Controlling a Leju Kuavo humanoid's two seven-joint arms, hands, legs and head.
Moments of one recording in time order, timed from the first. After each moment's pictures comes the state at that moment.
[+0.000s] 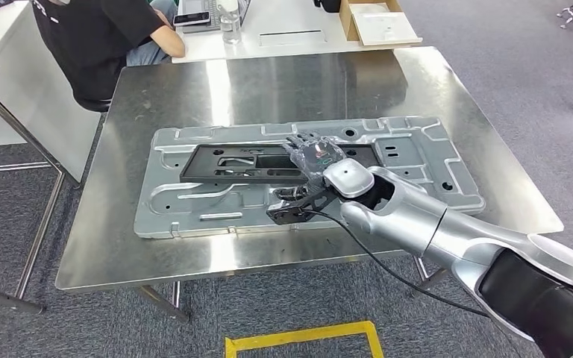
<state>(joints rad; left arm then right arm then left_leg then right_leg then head) -0.15 0.15 -1.12 -0.20 0.95 0.20 0.03 -1.02 -0.28 1.19 -1.15 0.77 0.20 0.34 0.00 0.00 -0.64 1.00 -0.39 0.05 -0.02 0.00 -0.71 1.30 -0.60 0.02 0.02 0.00</state>
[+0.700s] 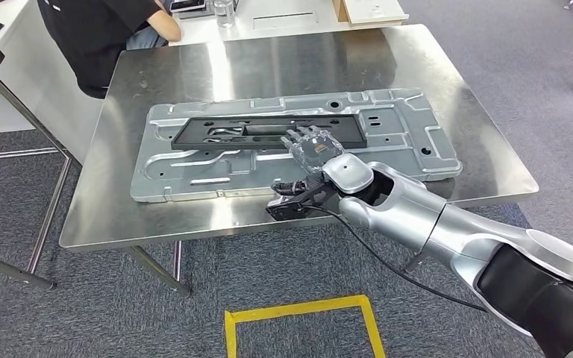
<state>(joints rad) -0.15 0.15 -1.12 -0.20 0.95 0.20 0.03 -1.04 -0.25 1.19 -1.14 0.77 0.18 0.34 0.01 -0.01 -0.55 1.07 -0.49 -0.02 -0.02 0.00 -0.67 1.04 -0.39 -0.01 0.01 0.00</state>
